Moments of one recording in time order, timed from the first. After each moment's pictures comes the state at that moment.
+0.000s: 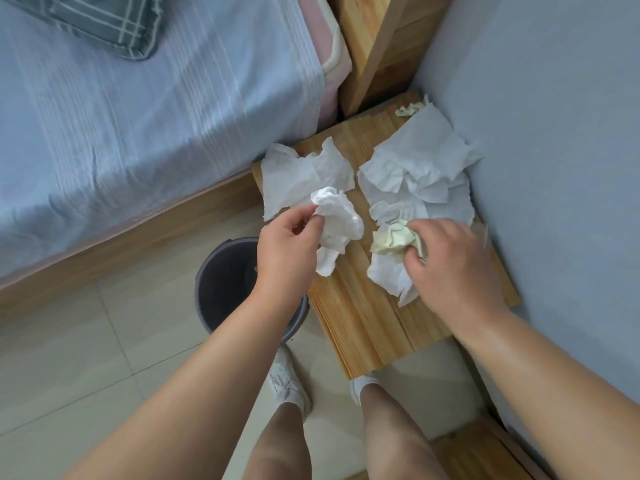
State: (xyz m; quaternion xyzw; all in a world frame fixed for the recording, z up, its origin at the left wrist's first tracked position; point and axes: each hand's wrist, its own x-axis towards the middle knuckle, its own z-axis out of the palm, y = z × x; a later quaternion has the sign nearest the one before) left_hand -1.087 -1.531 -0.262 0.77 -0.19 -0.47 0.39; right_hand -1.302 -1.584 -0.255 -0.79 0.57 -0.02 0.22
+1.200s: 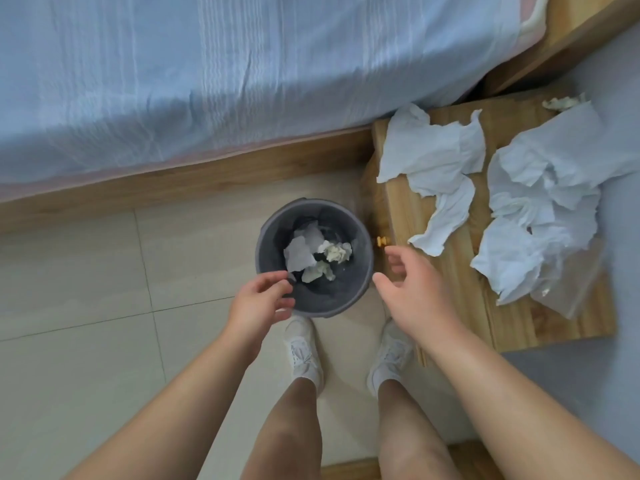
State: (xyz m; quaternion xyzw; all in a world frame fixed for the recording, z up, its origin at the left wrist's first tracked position) left_hand -0.959 -1.310 -0.340 0.76 0.09 -0.53 0.35; right_hand -1.160 -1.464 -0.308 -0.67 0.58 0.06 0.46
